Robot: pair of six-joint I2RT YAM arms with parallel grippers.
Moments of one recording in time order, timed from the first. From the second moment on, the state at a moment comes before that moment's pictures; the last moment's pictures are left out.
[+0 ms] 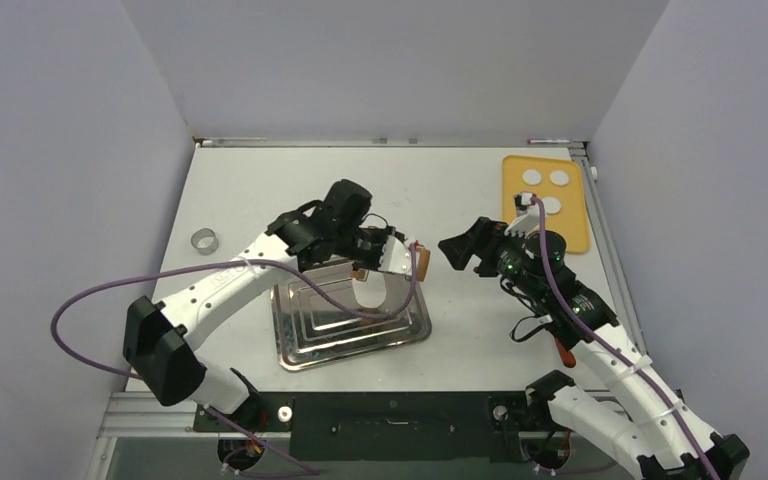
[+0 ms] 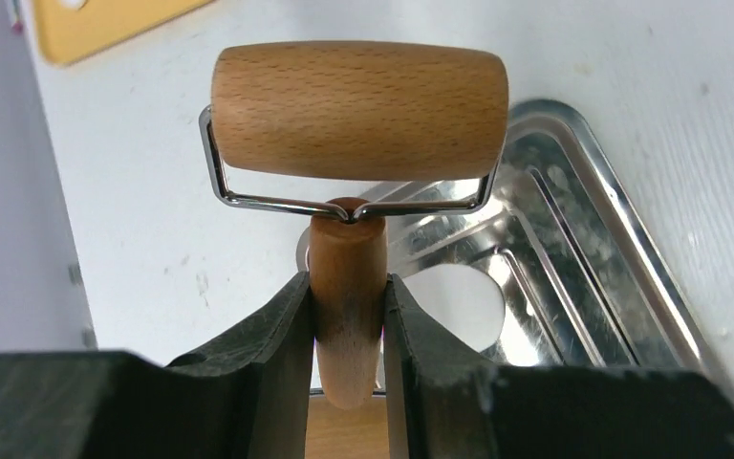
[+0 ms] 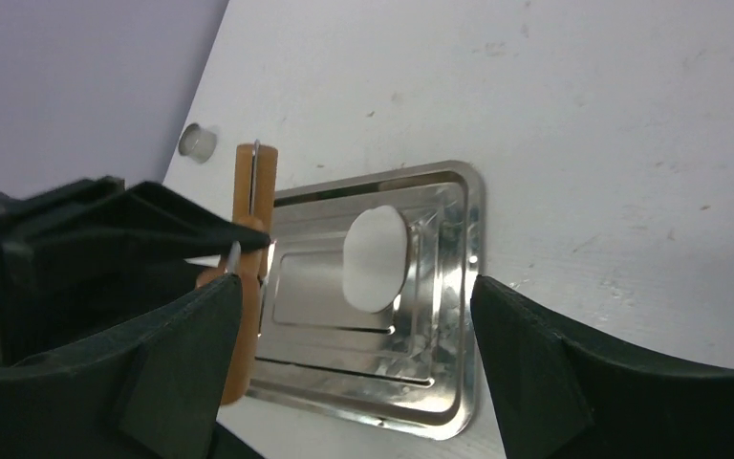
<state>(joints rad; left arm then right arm) -0.80 1.51 1.37 -0.76 0.48 1.13 0.50 0.79 0.77 -0.28 -0.04 0.60</state>
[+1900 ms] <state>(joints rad) -0.36 1.49 1.29 -0.65 0.45 0.60 0.55 1.35 1.17 -0.43 -0.20 0.18</state>
